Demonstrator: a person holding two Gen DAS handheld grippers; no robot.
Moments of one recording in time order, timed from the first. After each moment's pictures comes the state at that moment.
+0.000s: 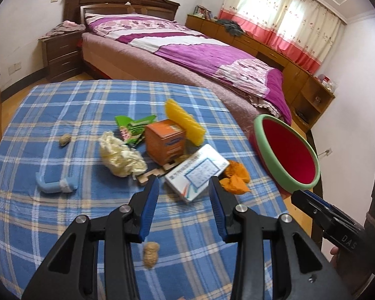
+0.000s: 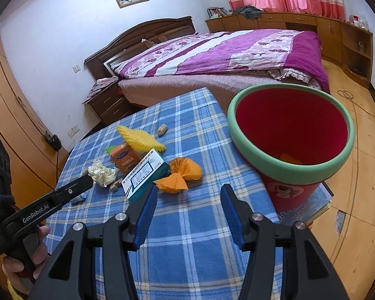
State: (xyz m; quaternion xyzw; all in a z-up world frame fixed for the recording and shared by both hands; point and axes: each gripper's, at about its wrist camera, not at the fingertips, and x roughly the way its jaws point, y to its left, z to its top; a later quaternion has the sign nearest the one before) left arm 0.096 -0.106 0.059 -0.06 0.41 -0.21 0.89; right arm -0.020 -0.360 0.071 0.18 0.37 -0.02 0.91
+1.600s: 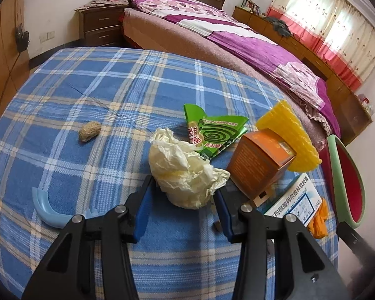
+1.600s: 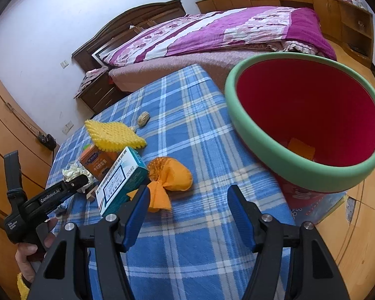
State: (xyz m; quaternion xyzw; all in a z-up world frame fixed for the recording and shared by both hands) left arm 0.186 -0.070 -0.012 -0.09 0.46 -0.10 0.88; right arm 0.038 -0.375 0.021 0.22 0.42 -0.02 0.88
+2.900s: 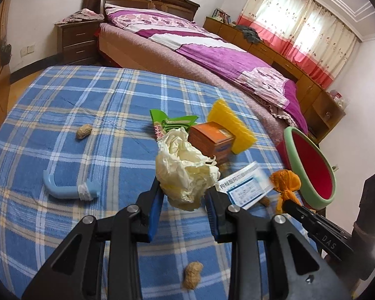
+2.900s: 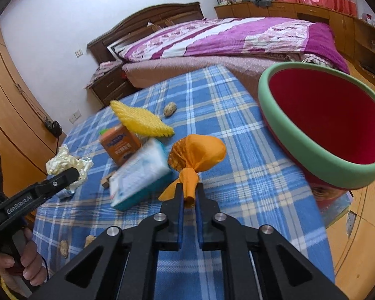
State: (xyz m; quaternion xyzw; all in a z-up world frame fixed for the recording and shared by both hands) left arm 0.128 -0.069 0.027 -0.10 0.42 -0.18 0.89; right arm 0.028 -0.337 0.026 0.18 0.40 0.01 0.90
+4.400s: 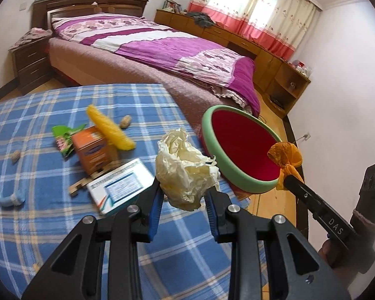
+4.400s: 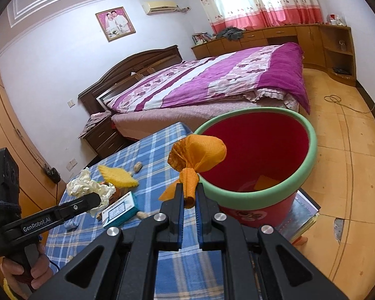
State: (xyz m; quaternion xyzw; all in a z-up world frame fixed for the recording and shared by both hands) left arm 0.085 -0.198 0.075 -0.04 0.41 -0.30 0.86; right arm -0.061 -0.437 0.081 0.22 0.29 -0.05 0.93
